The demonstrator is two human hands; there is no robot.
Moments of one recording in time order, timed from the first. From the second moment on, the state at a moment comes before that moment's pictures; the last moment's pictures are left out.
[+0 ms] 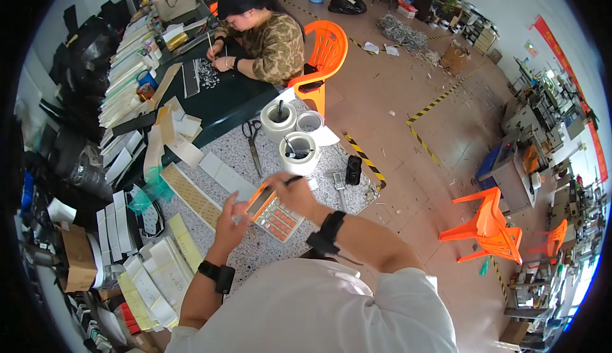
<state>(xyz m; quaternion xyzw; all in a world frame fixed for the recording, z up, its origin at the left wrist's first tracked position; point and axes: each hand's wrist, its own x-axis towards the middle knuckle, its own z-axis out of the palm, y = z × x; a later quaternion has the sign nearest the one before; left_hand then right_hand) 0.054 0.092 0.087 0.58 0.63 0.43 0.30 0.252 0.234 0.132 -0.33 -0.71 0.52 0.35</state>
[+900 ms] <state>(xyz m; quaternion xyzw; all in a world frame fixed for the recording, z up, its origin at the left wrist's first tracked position) -0.016 0.052 0.012 0.65 0.76 0.06 0.06 0.472 0.156 -0.030 -0.67 -0.63 0.38 0.06</state>
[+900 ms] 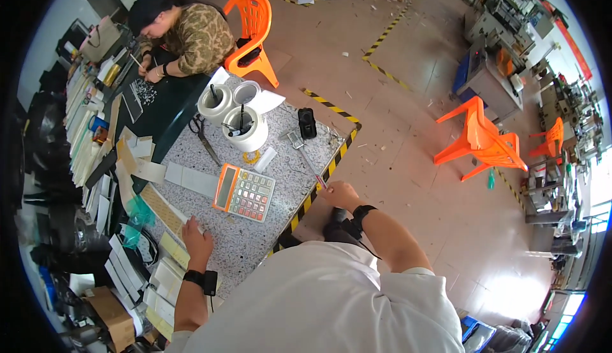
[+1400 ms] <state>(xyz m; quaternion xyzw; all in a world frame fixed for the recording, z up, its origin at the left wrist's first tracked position) 0.366 0.127 0.051 0.68 0.53 0.20 0.47 0.684 0.114 -0.122 -0.60 -0.68 0.41 0.02</state>
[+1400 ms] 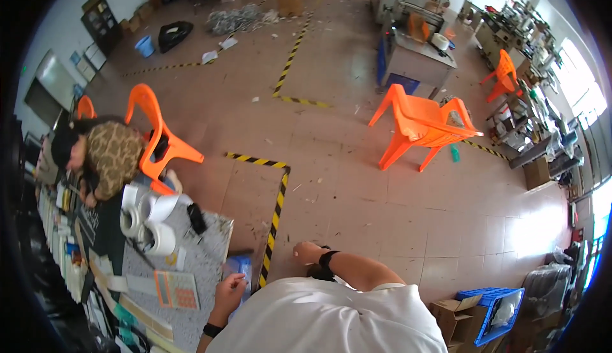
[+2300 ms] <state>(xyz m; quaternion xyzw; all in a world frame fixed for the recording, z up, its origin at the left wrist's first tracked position) 0.773 0.764 -0.160 0.70 0.56 -0.06 0.44 1.199 0.271 -0.123 -0.82 -0.17 0.54 -0.07</state>
